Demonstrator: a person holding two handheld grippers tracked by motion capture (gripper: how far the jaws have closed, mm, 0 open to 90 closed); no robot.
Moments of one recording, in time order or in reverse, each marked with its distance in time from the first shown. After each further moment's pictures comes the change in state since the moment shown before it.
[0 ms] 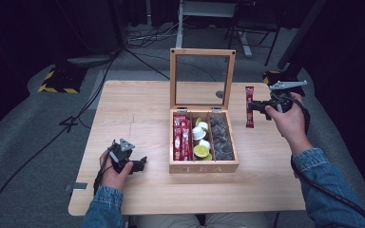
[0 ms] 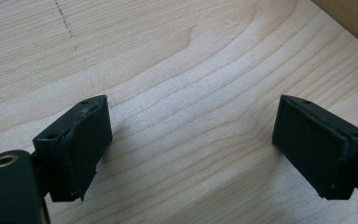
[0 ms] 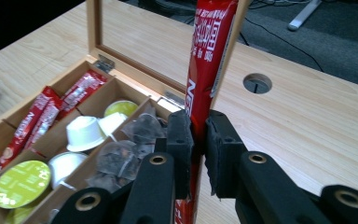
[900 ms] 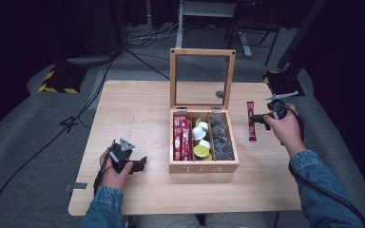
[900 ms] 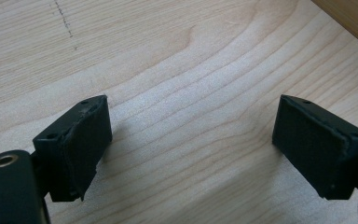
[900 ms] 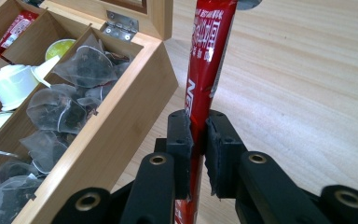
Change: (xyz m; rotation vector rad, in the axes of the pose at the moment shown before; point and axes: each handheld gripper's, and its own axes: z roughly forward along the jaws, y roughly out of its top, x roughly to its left) left arm 0.000 0.000 0.000 0.001 0.002 0.002; right arm -0.037 -0.049 0.039 0.184 -0.005 0.150
